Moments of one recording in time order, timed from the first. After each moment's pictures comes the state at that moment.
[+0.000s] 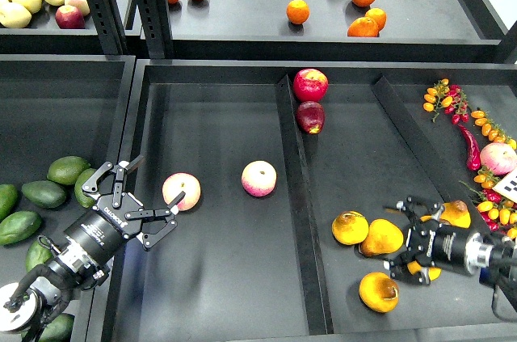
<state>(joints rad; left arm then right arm) 0.12 0.00 -1.44 -1.26 0.02 -0.49 0.49 0.36 -0.65 0.79 1.13 0.22 0.33 -0.49</state>
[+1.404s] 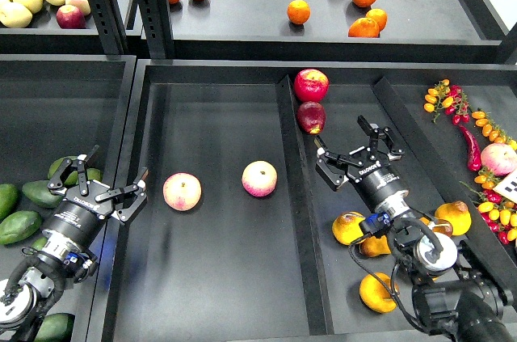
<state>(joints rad) 0.06 0.00 -1.48 -1.09 -0.13 -0.49 0.31 0.24 0.01 1.31 0.83 0.21 0.53 -0.24</state>
